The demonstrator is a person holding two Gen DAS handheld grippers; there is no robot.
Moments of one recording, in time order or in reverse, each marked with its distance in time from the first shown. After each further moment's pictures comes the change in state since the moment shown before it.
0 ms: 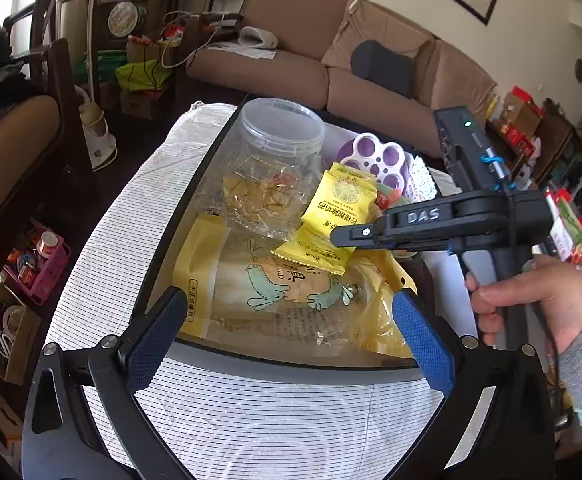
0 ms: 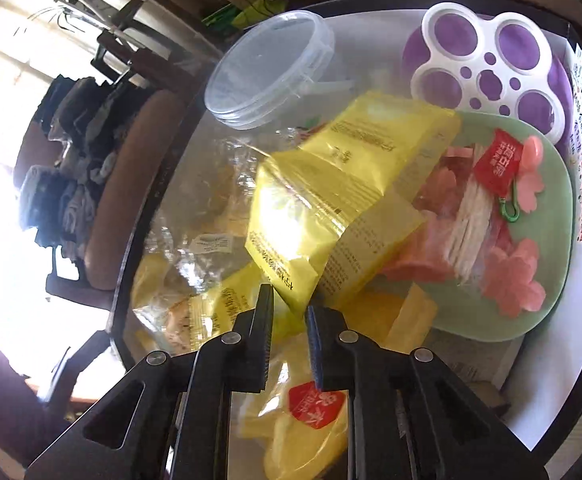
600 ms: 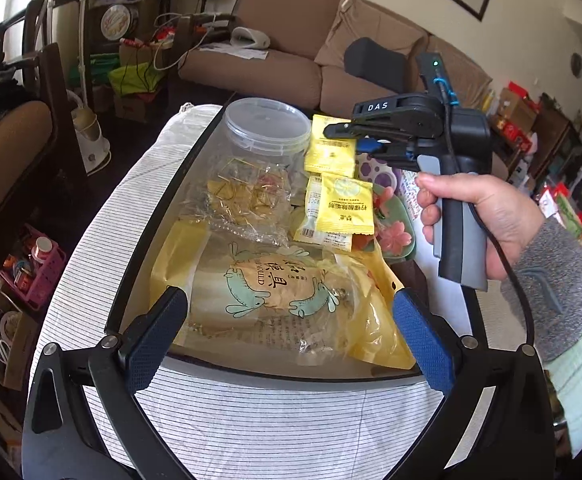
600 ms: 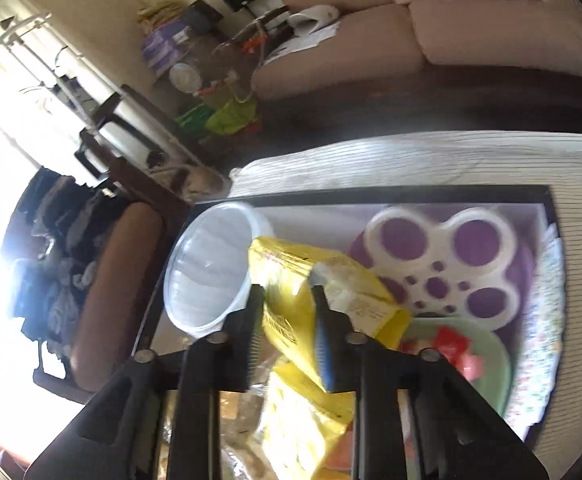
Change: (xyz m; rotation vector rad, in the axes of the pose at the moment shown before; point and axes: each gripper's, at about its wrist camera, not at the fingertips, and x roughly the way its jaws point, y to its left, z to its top) left arm 0.009 -0.013 0.001 0.025 0.002 -0.010; right arm -0.026 -0.025 0.075 0.042 -0.341 -0.053
